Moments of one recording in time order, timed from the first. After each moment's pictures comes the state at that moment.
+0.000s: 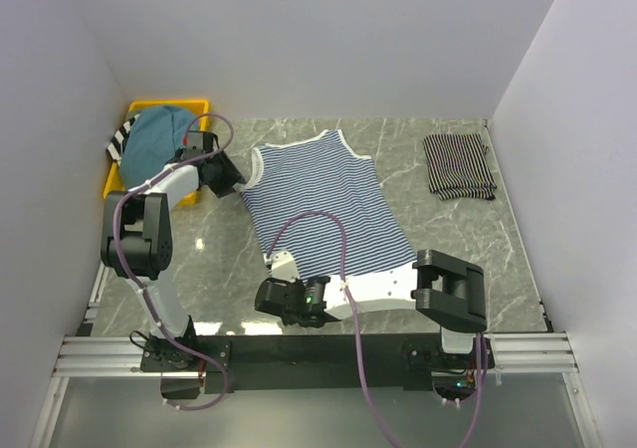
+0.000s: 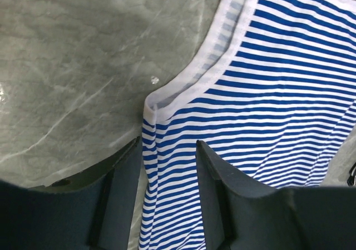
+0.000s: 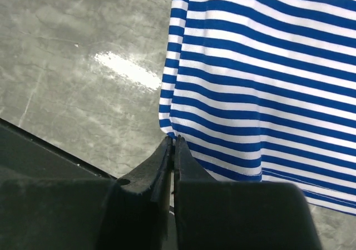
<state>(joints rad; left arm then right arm) -0.07 1.85 1.25 -0.30 0.15 -0.73 1.40 1.80 1.11 -0.41 0.42 0.83</state>
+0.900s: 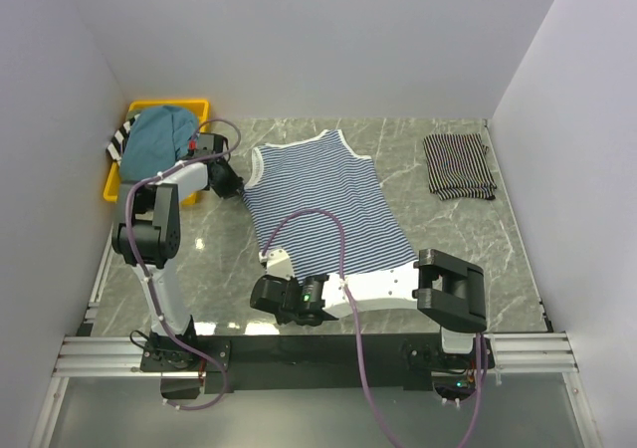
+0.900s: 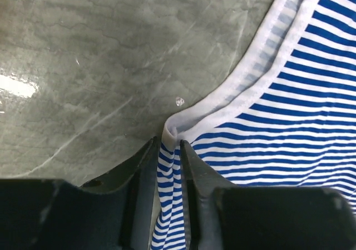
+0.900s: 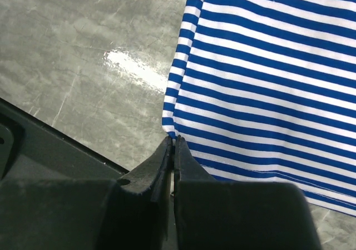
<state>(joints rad) -0.10 1.95 1.30 -0.33 0.04 -0.75 1.40 1.80 1.15 -0.41 0.40 0.83</state>
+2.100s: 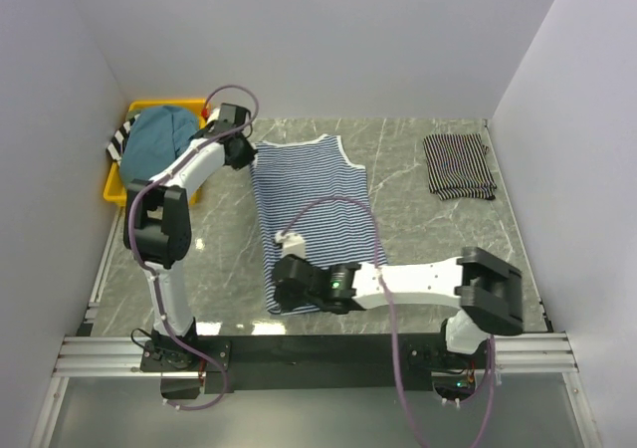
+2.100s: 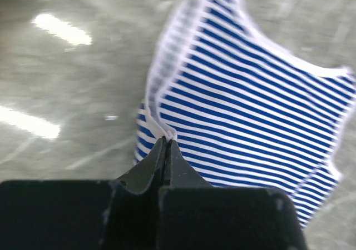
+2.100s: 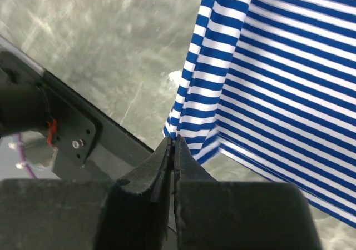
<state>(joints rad) -0.21 1.97 1.58 -0.50 -0.18 -0.81 1.34 1.64 1.05 -0.25 0.27 0.85</state>
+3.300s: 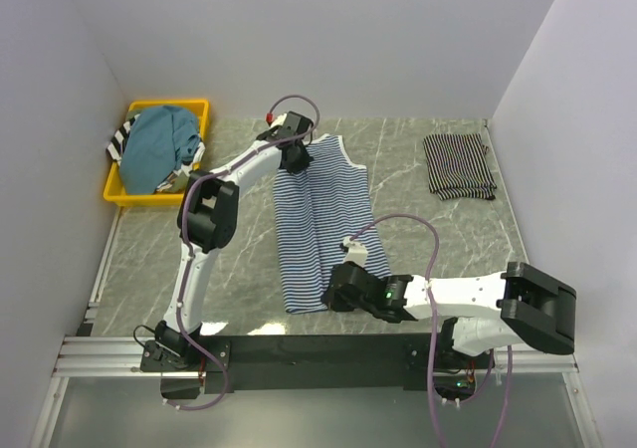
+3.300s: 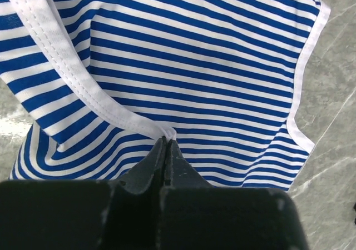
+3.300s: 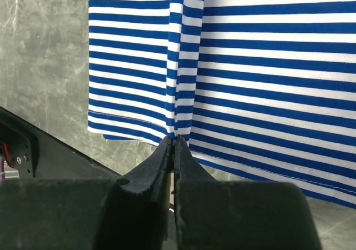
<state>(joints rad) -0.48 2.32 1.95 -0.53 -0.18 -0.89 1.19 1.30 0.52 -0.05 0.27 1.07</state>
